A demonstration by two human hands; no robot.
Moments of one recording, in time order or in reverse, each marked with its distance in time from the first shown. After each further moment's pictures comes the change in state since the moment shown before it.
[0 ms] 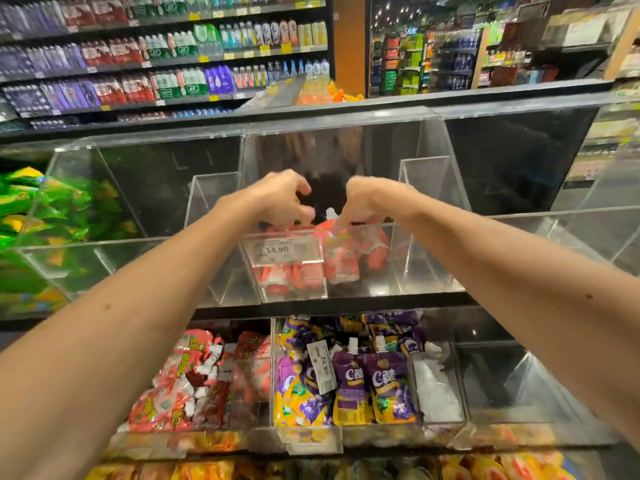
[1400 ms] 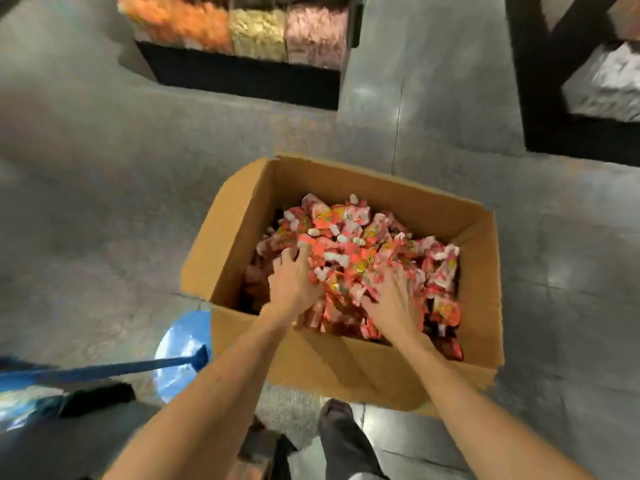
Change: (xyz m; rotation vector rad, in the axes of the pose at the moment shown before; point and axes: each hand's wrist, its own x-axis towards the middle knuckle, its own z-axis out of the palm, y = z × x) left_hand -0.190 0.777 0.767 0.141 -0.776 0.938; right_hand -0.659 0.714 0.425 0.671 0.354 1.723
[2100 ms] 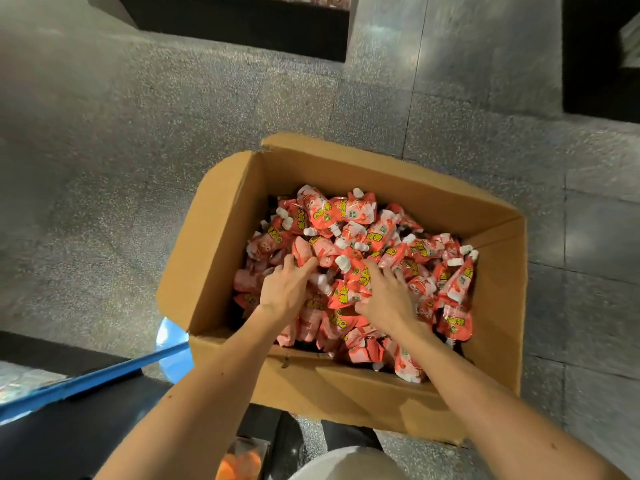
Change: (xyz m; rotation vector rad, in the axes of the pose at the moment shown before) left_hand 0.063 -0.012 0.025 0.346 -0.171 0.109; right_hand 0.071 -0.010 -0.001 -0.198 -0.244 -0.072
